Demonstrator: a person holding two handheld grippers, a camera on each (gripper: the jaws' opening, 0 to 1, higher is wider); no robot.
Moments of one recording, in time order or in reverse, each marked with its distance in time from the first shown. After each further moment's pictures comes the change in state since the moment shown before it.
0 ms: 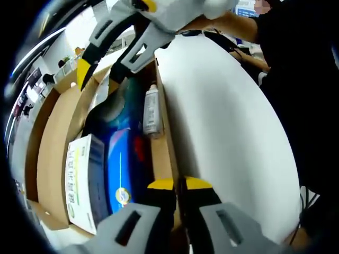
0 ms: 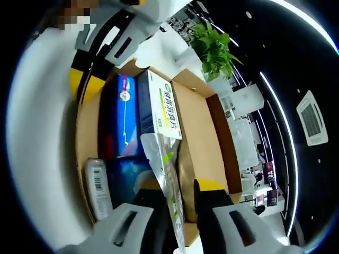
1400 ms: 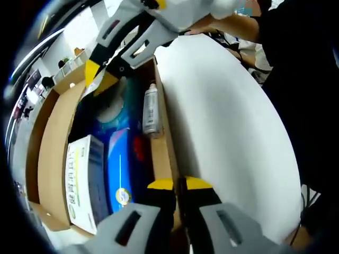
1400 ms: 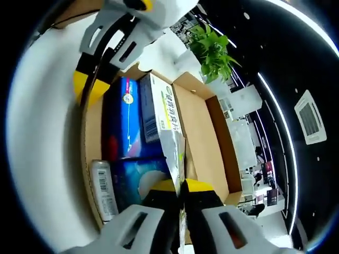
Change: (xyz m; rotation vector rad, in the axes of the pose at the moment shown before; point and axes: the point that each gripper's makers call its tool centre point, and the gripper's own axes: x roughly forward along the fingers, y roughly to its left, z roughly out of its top) left arm 0.001 0.000 -0.001 0.013 0.014 0.007; right arm -0.010 -0.005 0.005 0.061 -0.046 -0.042
